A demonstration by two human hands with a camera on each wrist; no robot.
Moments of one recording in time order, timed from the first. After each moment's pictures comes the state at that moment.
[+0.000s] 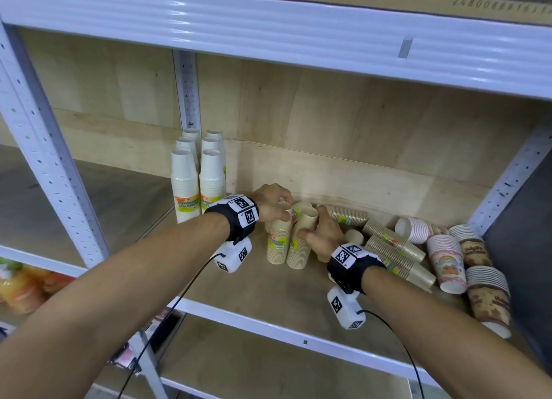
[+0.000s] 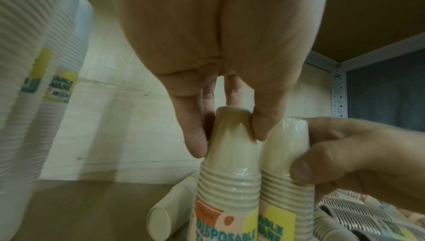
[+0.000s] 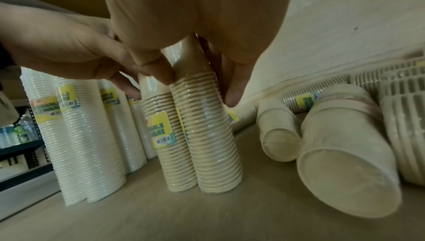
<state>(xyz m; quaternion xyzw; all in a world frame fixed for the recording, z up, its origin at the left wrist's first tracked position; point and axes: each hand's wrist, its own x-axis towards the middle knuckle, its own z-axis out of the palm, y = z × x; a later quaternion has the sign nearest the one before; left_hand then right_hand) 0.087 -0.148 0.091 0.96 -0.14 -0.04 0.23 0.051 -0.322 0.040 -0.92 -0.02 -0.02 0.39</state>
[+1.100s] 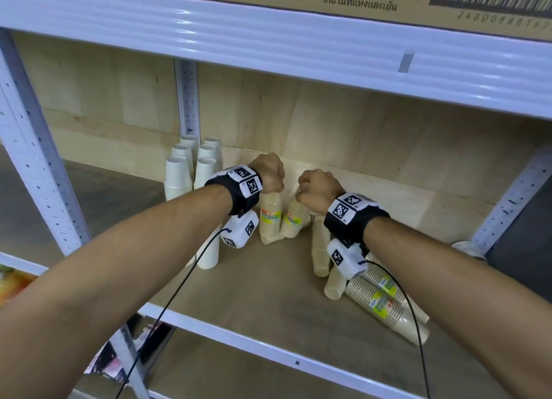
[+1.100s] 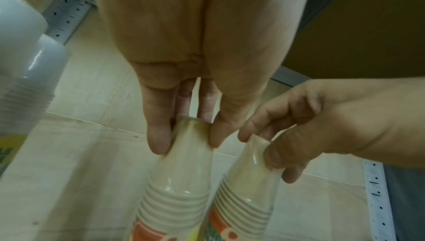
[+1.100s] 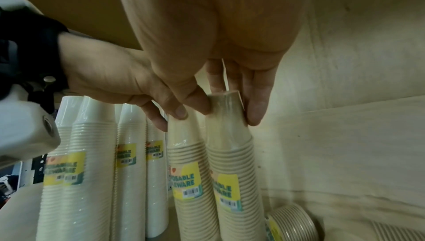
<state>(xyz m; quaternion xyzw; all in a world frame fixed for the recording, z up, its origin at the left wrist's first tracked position) 0.122 -0.150 0.158 0.97 -0.07 0.04 0.22 0.100 -0.304 0.144 -0.97 -0.10 -0.07 0.20</state>
